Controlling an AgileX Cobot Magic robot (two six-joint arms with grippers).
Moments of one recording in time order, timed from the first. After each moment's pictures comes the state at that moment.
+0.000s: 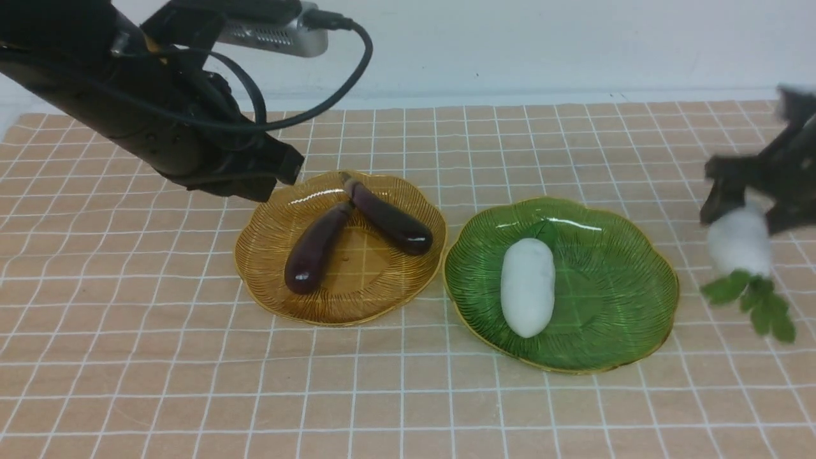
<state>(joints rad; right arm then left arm) 0.16 2.00 -1.63 0.31 1.11 0.00 -0.31 1.34 -1.37 -0.19 1.09 0.13</state>
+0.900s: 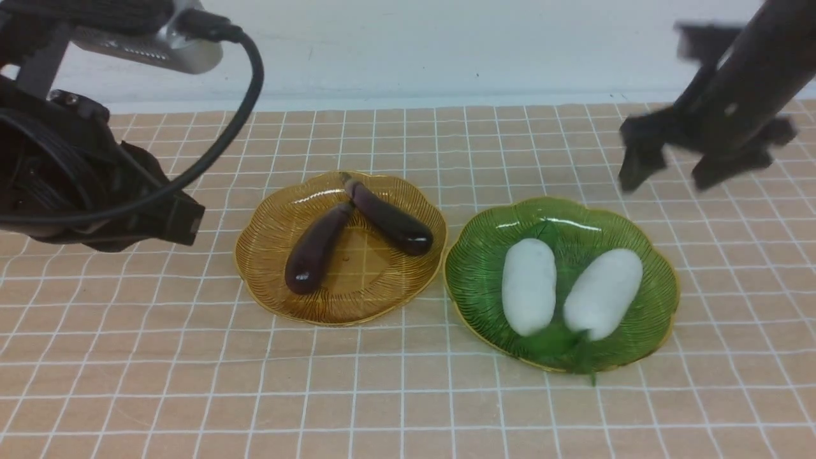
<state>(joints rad) 0.16 0.30 -0.94 0.00 0.60 0.04 -0.31 1.11 -1.23 -0.19 1.06 0.13</state>
